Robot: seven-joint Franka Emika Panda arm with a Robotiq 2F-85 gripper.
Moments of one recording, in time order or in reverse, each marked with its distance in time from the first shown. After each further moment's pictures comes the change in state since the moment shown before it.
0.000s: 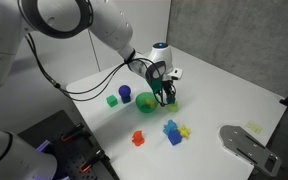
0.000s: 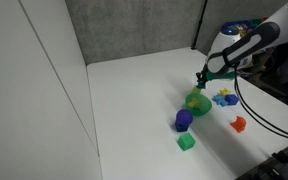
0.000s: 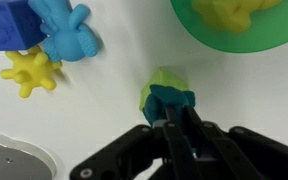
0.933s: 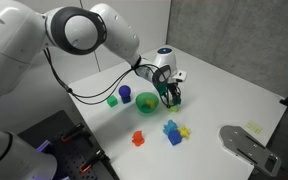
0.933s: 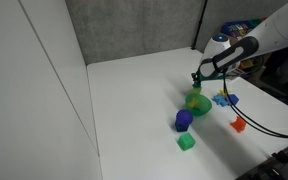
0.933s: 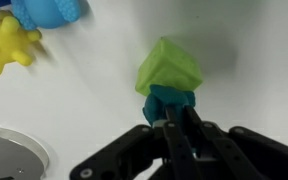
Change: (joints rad) arm 0.001 0.177 -0.029 0.214 0.000 0.000 0.037
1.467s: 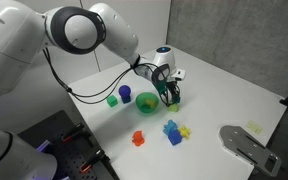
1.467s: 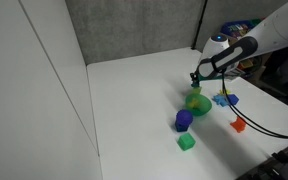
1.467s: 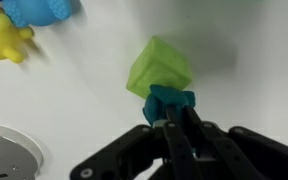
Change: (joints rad) arm 0.012 0.000 0.000 0.006 0.000 0.000 0.001
